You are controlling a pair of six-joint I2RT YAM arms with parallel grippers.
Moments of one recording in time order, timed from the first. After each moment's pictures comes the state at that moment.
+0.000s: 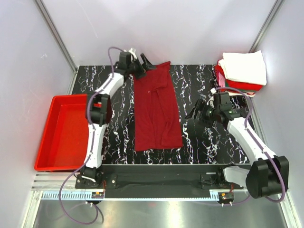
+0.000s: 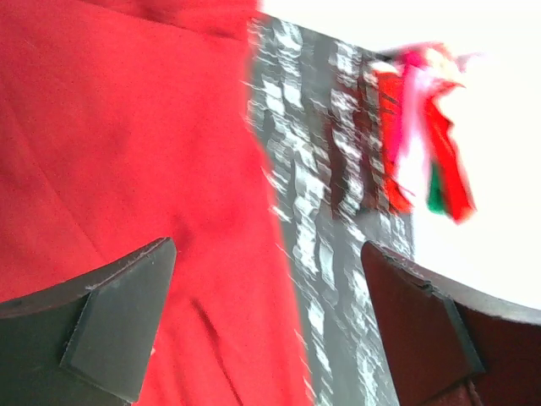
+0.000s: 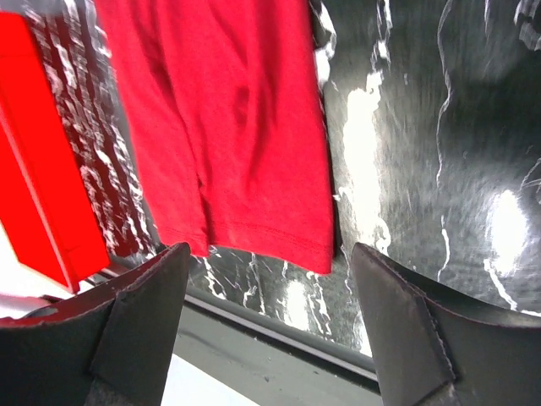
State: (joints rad) left arm -0.24 2.49 2.18 -0.16 0.50 -0.78; right arm 0.18 1.19 0.90 -0.57 -0.39 0.58
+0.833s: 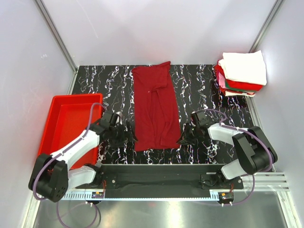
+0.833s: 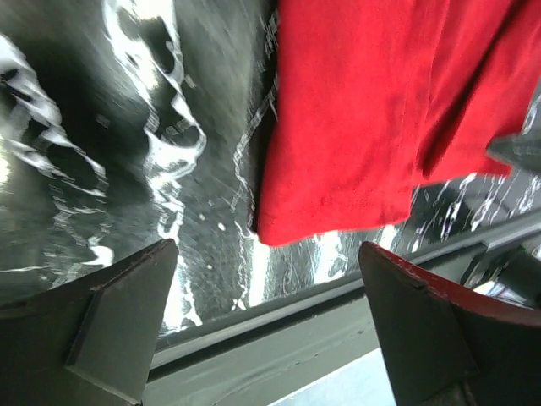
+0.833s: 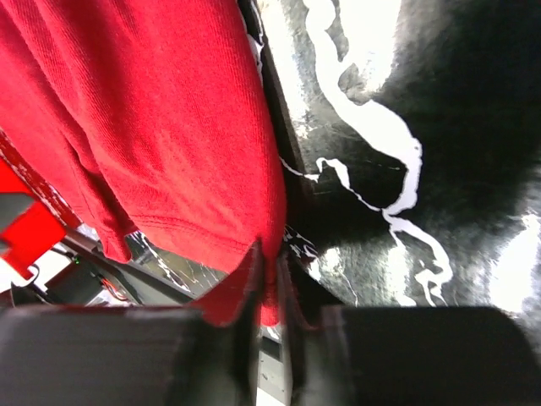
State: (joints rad) left arm -0.38 1.16 0.63 -0.55 0.30 -0.66; right arm 0.42 1.48 0.60 -0.22 -0.40 0.82
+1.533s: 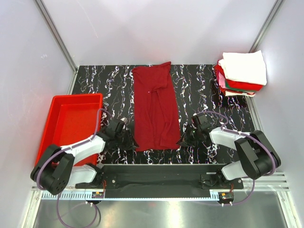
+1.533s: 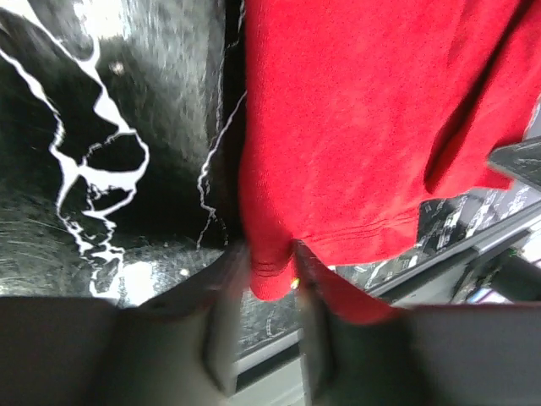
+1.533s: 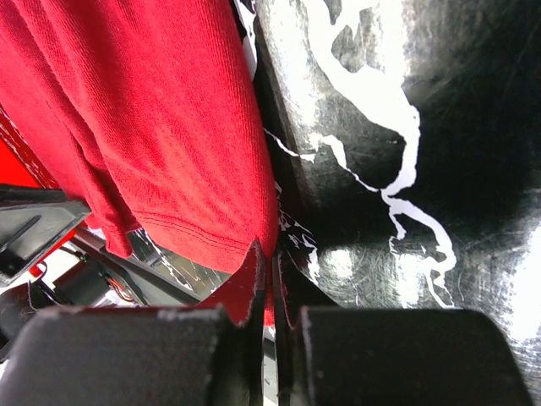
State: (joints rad) left arm -0.51 1.23 0.43 -0.19 0.29 -0.84; right arm 0.44 1.43 0.51 -0.13 -0.40 0.88
